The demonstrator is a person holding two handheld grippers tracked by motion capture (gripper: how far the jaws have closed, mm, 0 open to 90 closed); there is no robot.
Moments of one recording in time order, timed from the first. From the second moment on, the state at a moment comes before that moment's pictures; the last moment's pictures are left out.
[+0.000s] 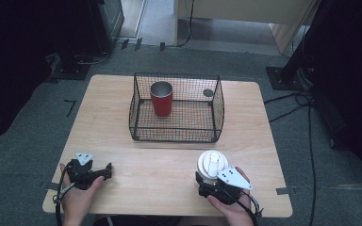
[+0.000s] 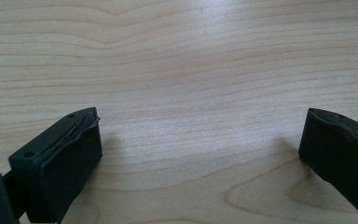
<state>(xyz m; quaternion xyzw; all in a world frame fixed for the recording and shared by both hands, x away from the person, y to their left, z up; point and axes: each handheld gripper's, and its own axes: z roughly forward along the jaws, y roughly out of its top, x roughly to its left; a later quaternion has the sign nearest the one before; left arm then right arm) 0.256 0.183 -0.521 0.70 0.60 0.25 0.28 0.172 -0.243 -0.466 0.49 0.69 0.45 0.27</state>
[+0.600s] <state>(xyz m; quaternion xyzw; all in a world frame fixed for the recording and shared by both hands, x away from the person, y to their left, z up) 0.256 0.183 -0.521 0.70 0.60 0.25 0.28 0.176 -0.237 -0.453 0.49 0.68 0.48 0.28</state>
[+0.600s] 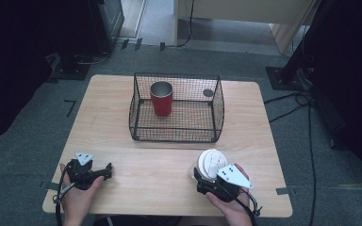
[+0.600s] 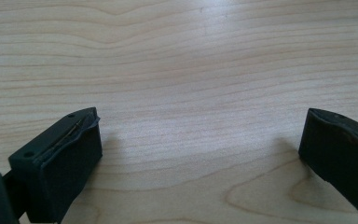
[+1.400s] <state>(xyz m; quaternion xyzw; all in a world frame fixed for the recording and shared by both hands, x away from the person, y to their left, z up) 0.256 0.183 -0.522 0.70 0.60 0.25 0.28 0.194 -0.217 -0.408 0.44 0.66 0.52 0.32</state>
